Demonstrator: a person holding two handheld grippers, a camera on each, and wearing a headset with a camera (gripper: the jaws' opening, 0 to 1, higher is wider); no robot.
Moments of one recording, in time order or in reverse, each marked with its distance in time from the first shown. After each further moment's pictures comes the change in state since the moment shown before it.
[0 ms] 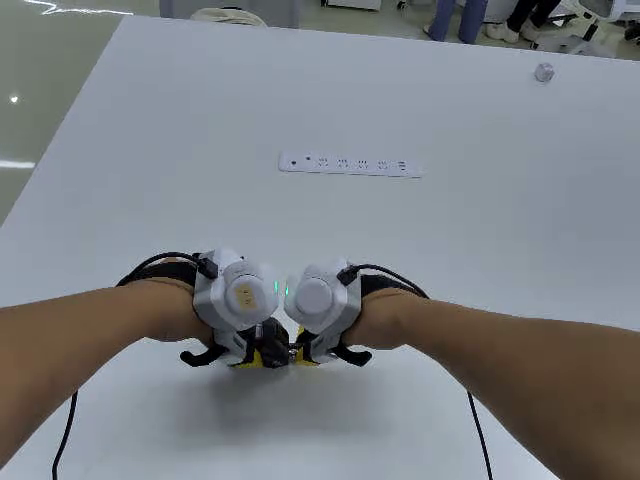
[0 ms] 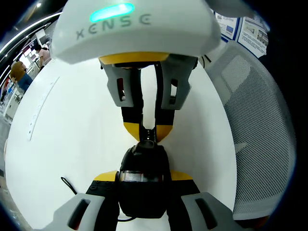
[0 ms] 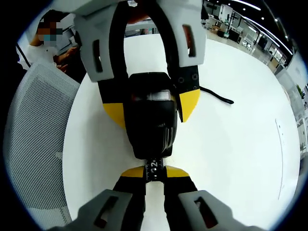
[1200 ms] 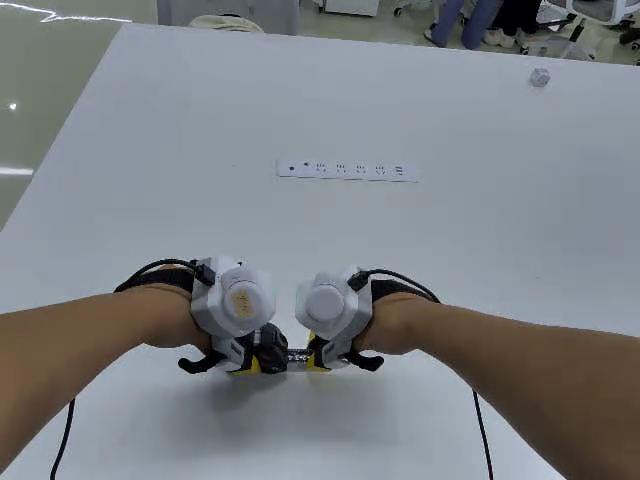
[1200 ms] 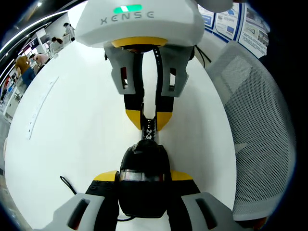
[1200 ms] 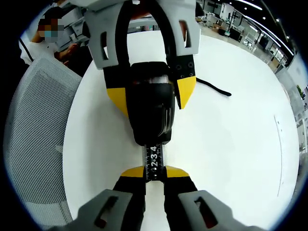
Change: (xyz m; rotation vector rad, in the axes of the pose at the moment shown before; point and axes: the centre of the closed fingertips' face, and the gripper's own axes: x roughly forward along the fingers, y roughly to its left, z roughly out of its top) left arm 0.000 0.000 -0.001 -0.011 0.004 -0.001; right arm -0.008 -0.001 -0.015 -0.010 0.027 -0.002
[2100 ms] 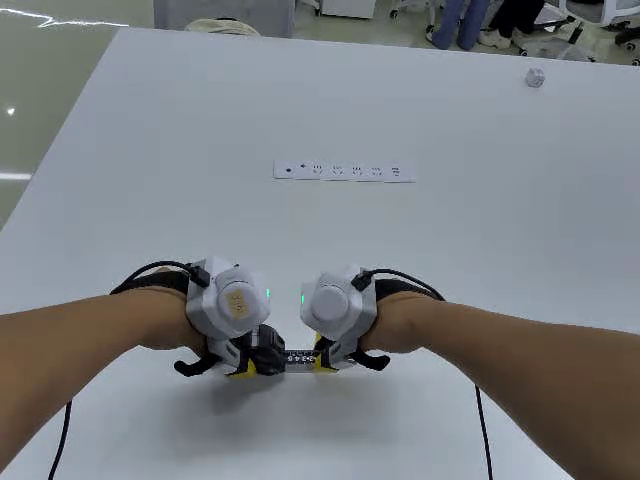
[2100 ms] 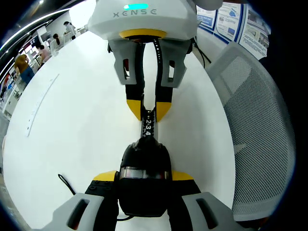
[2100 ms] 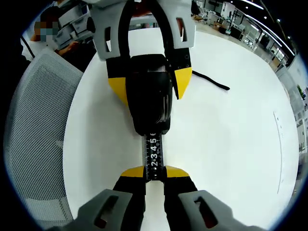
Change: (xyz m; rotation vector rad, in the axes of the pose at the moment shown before) left arm 0.001 -0.002 -0.003 -0.016 0.002 -0.011; right arm -0.006 0.000 -0.013 -0.002 0.023 0.002
